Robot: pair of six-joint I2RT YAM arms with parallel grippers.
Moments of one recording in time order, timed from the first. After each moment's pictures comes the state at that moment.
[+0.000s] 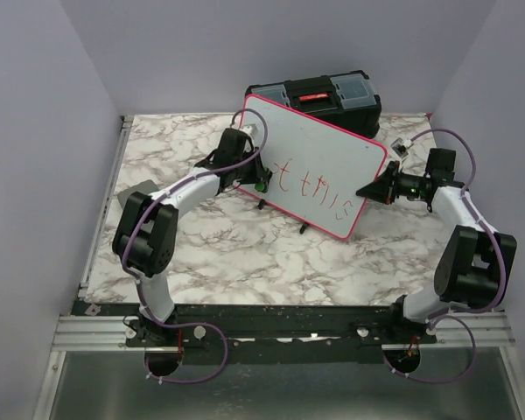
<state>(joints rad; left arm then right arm) -0.45 1.83 1.26 -0.13 0.22 -0.47 -0.23 1.52 1.00 -0.37 -1.28 -0.37</state>
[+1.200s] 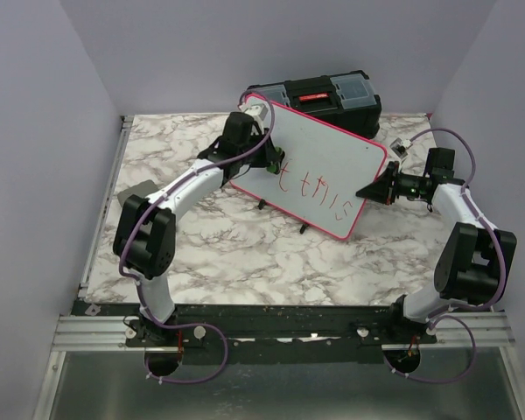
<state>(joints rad) -0.47 1.82 1.47 -0.14 0.23 -0.46 -0.23 1.54 1.03 -0.46 -1.30 -0.45</state>
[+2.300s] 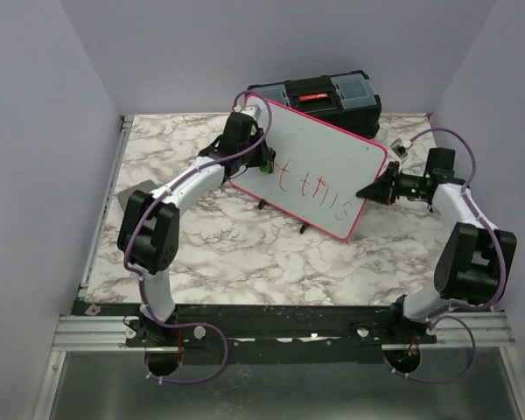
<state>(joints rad) -0.47 1.87 1.51 -0.20 0.13 -0.49 -0.23 1.54 1.03 -0.47 -1.30 -0.47</state>
